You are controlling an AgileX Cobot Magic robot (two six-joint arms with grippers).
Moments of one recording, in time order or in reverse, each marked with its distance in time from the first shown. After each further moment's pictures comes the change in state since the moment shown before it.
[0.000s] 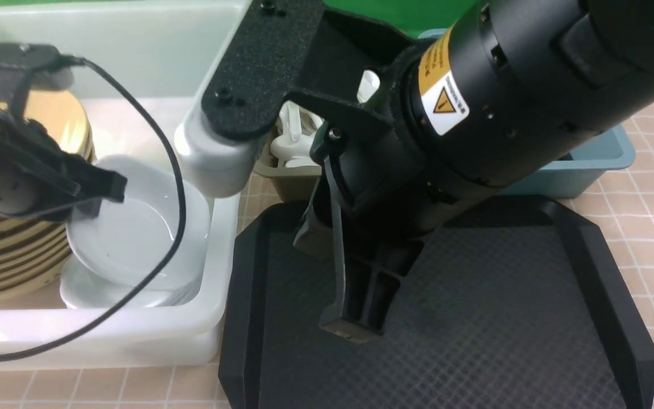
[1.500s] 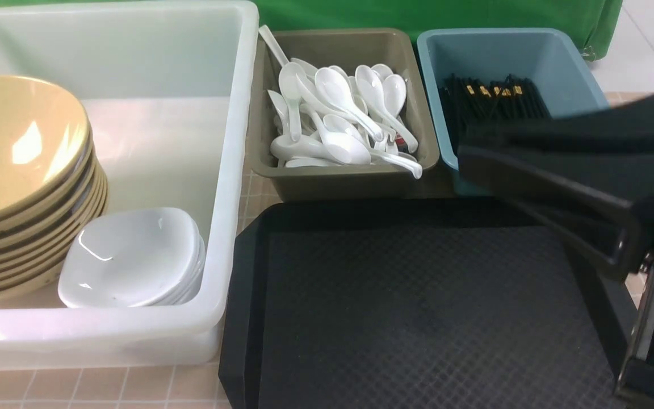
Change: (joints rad) right arm 0.001 -0.672 0.778 -0.099 -1.001 0.136; left arm 0.001 -1.166 0.537 0.117 -0.042 0.017
